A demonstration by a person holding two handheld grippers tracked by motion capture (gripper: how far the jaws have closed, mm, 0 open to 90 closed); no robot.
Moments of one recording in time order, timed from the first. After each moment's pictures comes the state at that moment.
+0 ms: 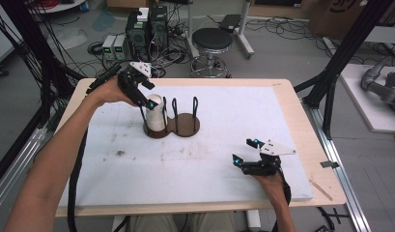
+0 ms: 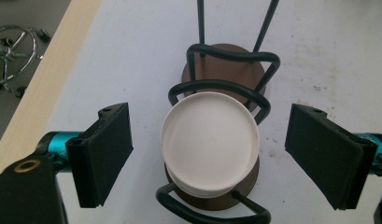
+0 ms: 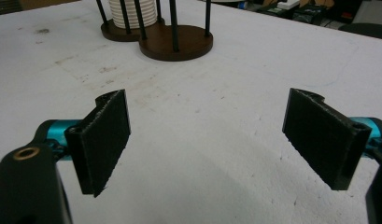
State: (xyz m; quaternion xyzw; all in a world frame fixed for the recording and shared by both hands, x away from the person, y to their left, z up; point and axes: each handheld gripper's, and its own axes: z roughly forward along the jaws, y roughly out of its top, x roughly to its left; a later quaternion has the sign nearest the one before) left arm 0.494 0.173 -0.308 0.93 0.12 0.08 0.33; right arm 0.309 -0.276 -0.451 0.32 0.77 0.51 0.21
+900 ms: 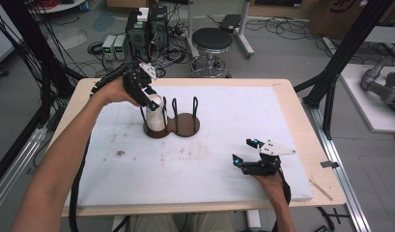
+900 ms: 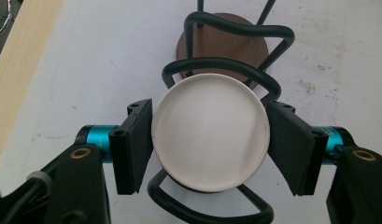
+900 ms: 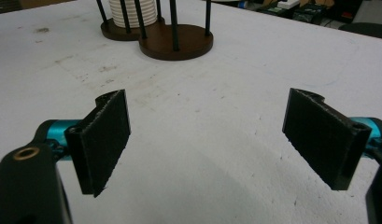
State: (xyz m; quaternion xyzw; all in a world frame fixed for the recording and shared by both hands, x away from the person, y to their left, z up) left arm 0.500 0.162 -0.314 0.95 0.13 0.05 0.28; right arm 0.310 -0.276 -0.451 0.32 0.77 0.51 0.21
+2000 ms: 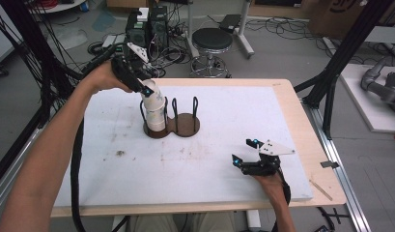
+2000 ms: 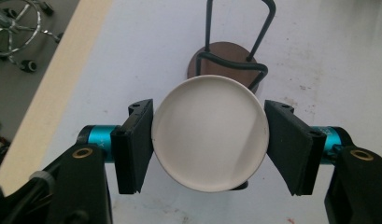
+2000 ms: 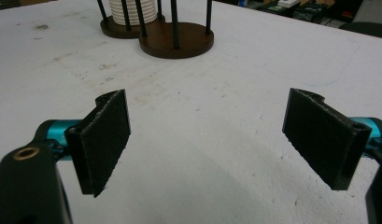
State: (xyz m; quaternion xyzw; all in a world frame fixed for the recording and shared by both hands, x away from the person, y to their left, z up) left arm 0.491 0.179 -0.248 0.94 0.15 0.07 0.30; right arm 0.310 -0.275 -0.451 0.32 0.77 0.50 0.21
